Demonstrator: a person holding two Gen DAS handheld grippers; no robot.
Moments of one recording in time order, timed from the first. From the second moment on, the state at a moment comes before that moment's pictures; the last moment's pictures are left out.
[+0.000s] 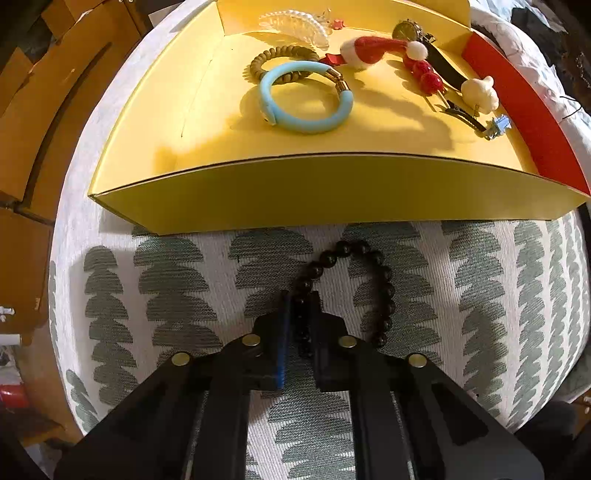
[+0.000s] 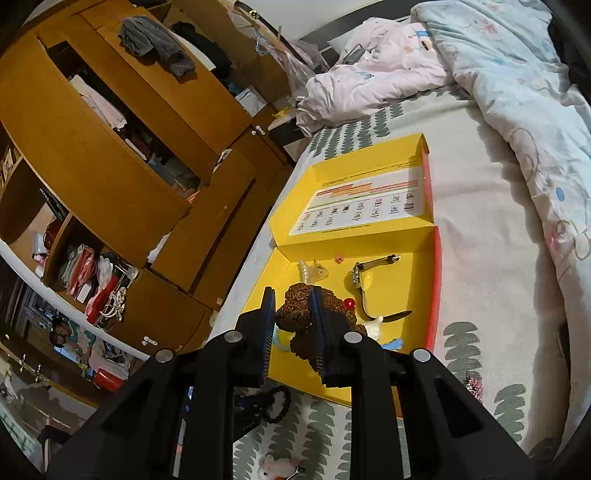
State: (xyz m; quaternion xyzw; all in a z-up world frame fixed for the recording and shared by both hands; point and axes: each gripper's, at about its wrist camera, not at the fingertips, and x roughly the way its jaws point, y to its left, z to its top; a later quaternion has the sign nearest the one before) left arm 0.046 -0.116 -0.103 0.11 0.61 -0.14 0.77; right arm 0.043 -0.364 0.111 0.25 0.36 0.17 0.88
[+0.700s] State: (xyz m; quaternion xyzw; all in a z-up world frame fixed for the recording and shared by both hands) left arm 0.083 -0.112 0.030 0.00 0.53 -0.23 0.82; right arm 0.063 -0.363 0.084 0.25 0.39 0.13 0.88
